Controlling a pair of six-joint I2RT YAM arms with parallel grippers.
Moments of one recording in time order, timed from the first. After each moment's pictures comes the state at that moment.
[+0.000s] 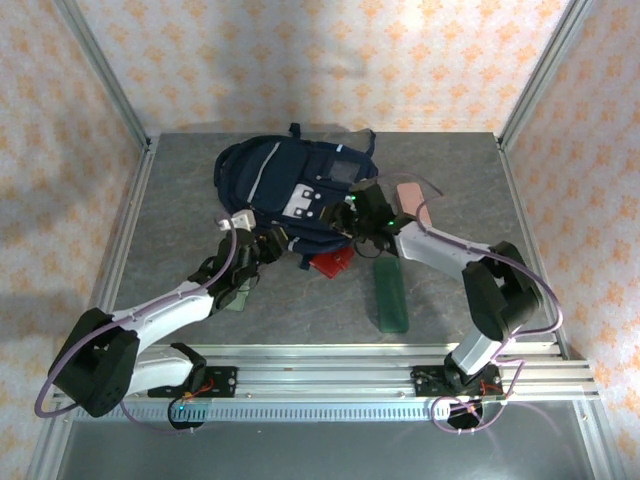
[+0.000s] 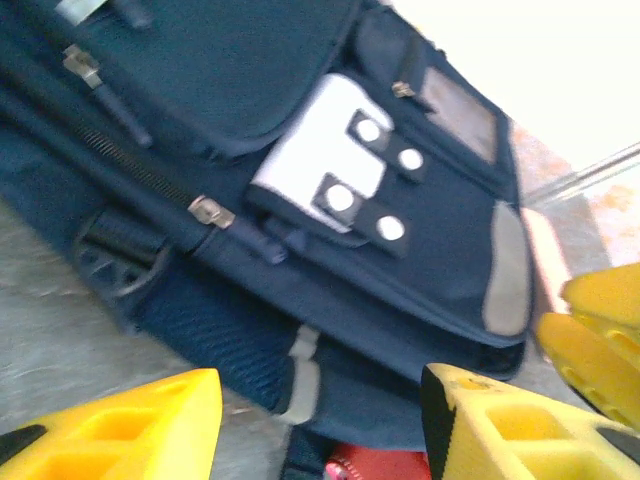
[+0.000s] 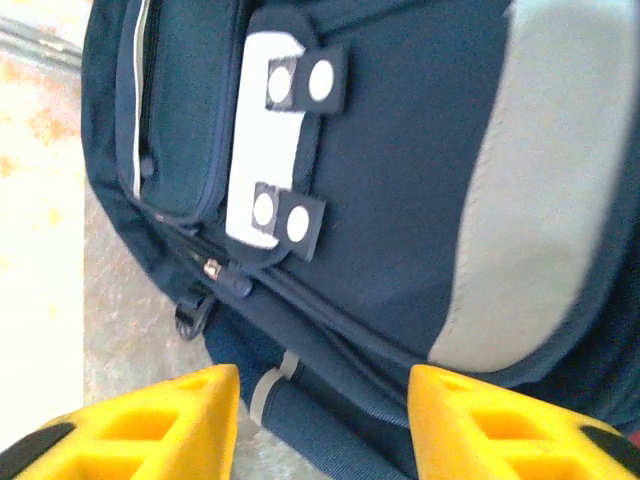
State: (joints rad) left arm -0.47 1.20 0.47 0.23 -0.14 -0.81; right arm 0.61 1.67 1.08 -0.11 -0.16 0.94
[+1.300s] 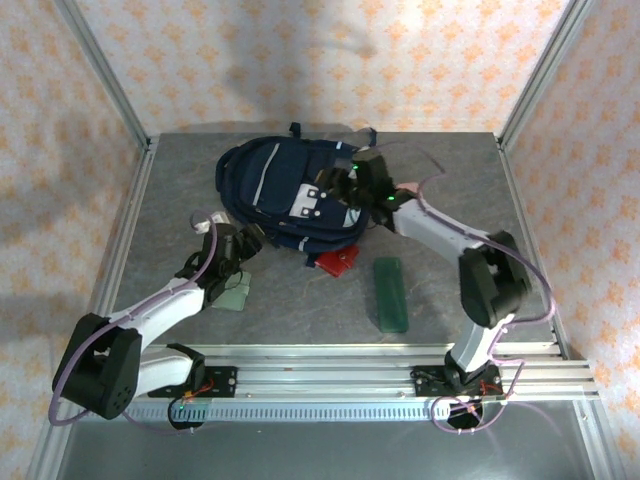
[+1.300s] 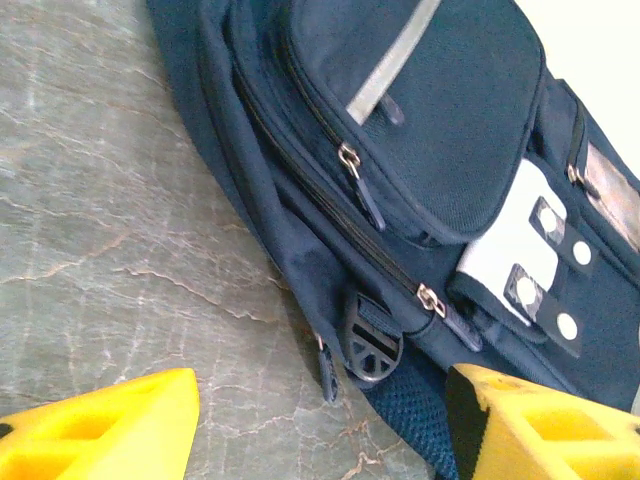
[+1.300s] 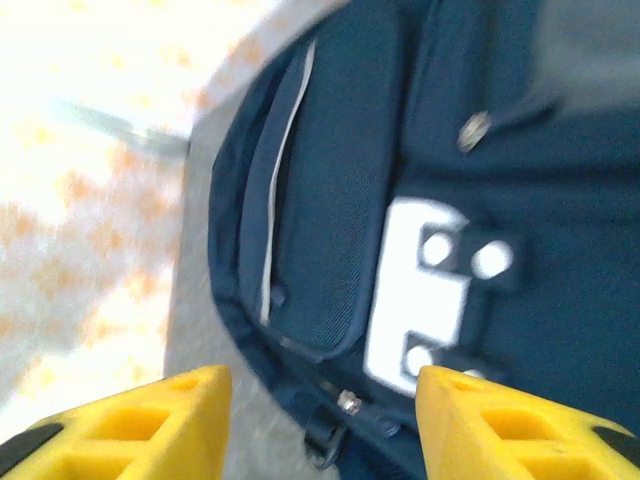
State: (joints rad) left arm -0.30 1.18 0.48 0.10 -0.16 -0.88; right arm 0.57 1.80 1.32 -0.06 -0.23 0.93
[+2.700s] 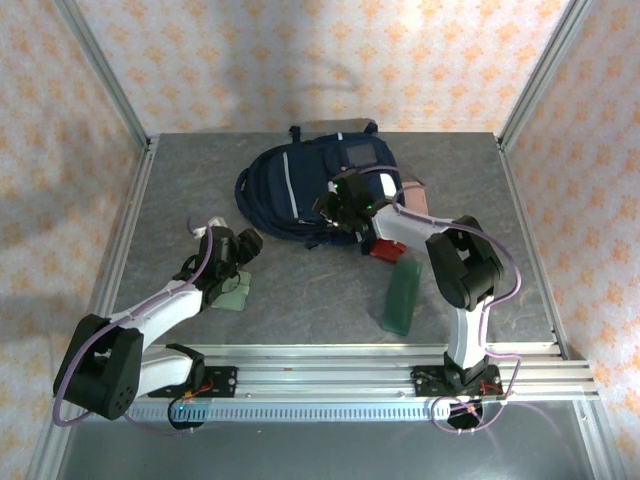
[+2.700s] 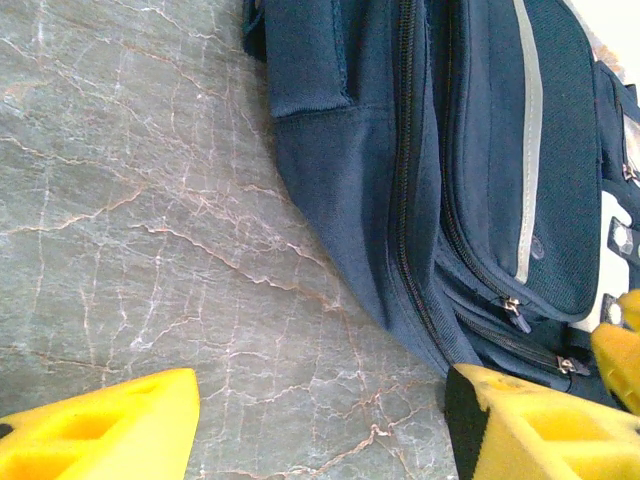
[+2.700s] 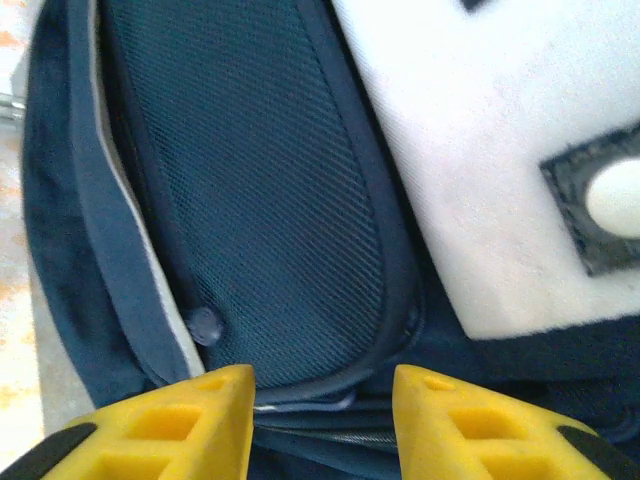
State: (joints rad) left arm -0.27 1.19 0.45 0.11 -0.07 -0.91; right arm 0.59 1.93 1.32 -0.14 -0.12 1.00
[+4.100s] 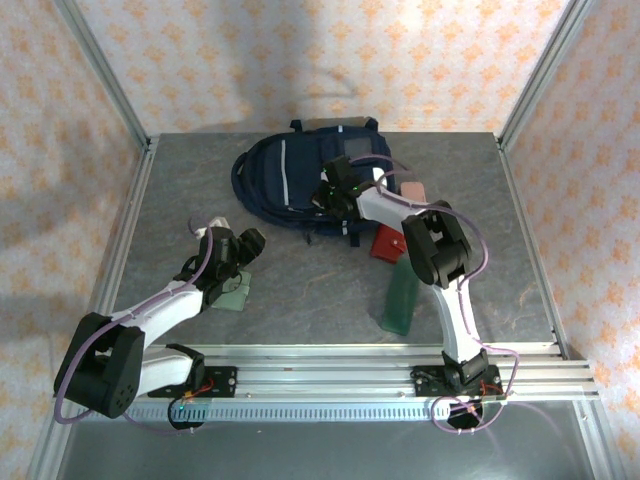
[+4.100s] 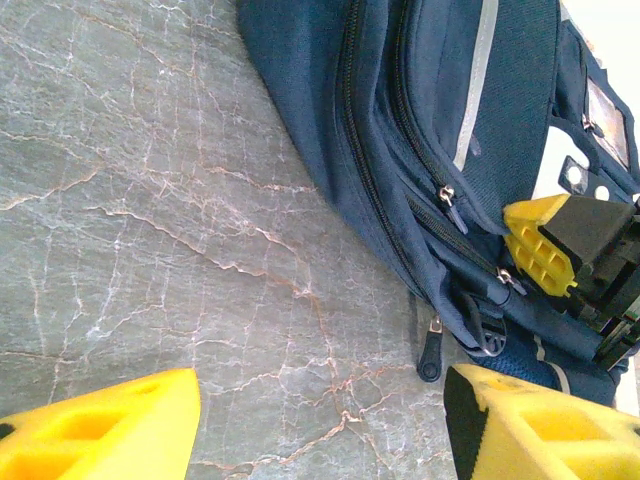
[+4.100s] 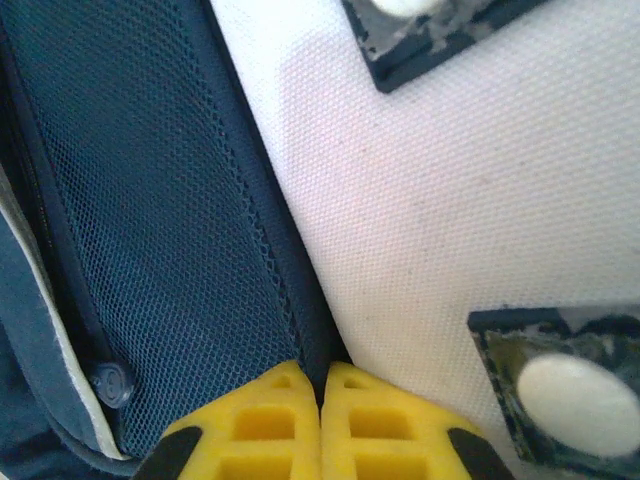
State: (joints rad) left arm -0.27 1.20 0.43 0.16 -0.01 -0.94; right arm 0.55 2.21 1.64 -0.27 -0.14 0.96
